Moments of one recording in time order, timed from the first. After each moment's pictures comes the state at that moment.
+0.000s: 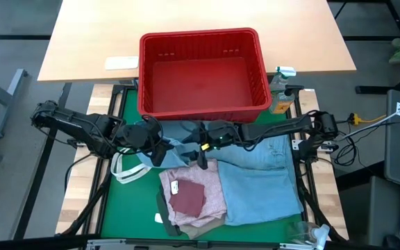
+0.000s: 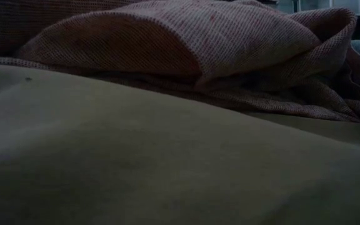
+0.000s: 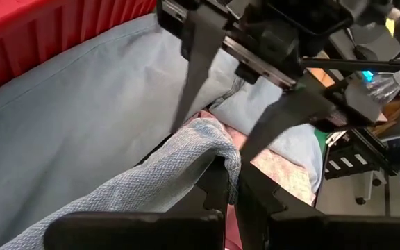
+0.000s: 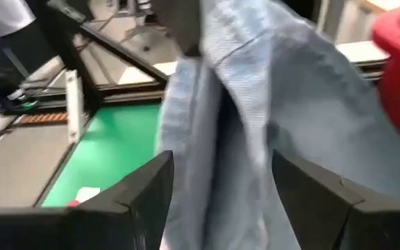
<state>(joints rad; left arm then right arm) -0.26 1.13 1.13 -0.67 -0.32 -0.91 0.06 1.76 1.29 0.13 -0.12 0.12</state>
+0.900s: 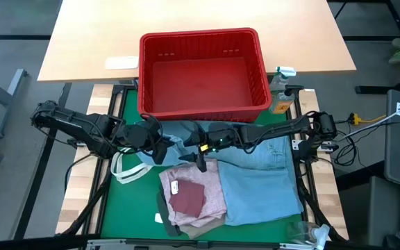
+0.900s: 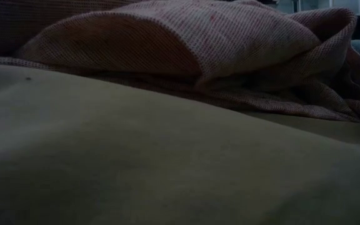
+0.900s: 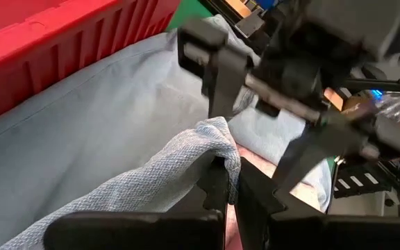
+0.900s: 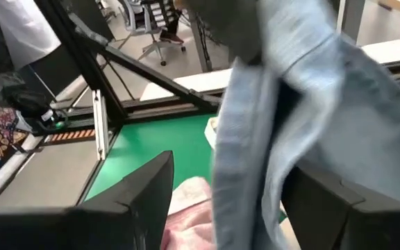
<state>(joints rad) -0.26 1.13 1.13 -0.65 -0.39 -0.91 0.09 1.78 1.30 0.20 -0.14 0.21</state>
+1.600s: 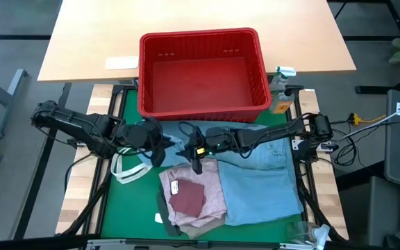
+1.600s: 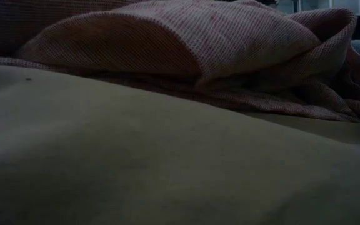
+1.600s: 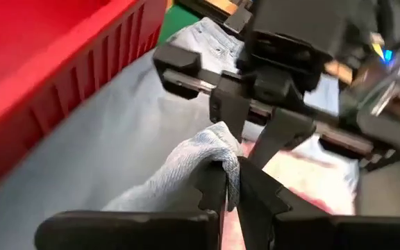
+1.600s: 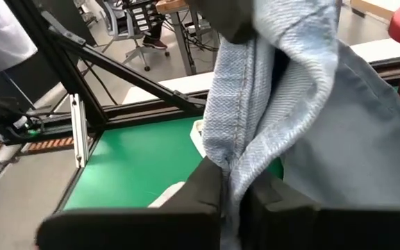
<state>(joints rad) -0.26 1.13 1.13 -0.64 -0.39 -0.70 0.10 1.83 1.30 0.26 -0.05 0.22</state>
